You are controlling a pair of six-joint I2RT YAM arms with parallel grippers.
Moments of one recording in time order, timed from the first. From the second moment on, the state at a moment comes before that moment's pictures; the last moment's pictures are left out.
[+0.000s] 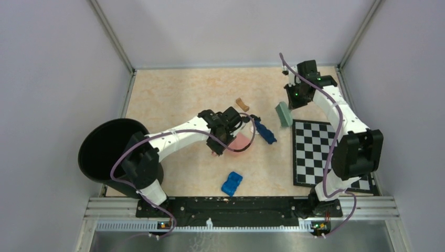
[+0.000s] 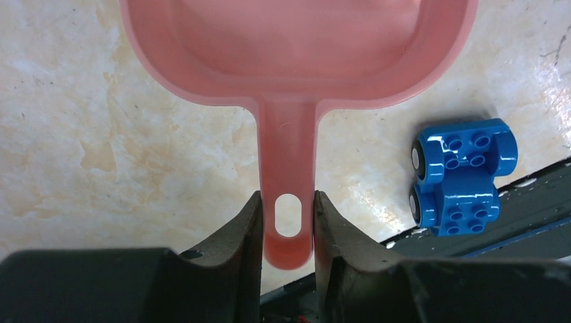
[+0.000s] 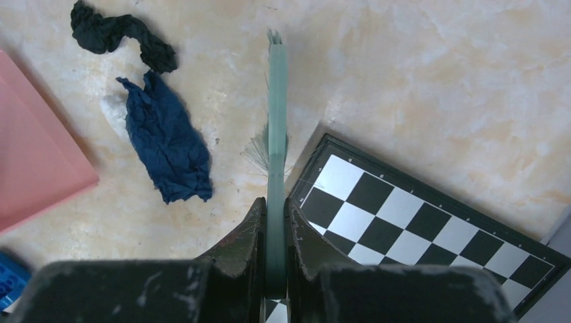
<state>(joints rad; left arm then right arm) -0.86 1.66 1.29 -0.95 -0.07 -0.11 0.17 1.62 1.49 -0.87 -0.07 -0.17</state>
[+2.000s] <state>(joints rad) -0.86 1.81 1.34 -1.00 -0.08 -0.11 0.42 1.93 1.84 -0.98 -0.14 -0.40</state>
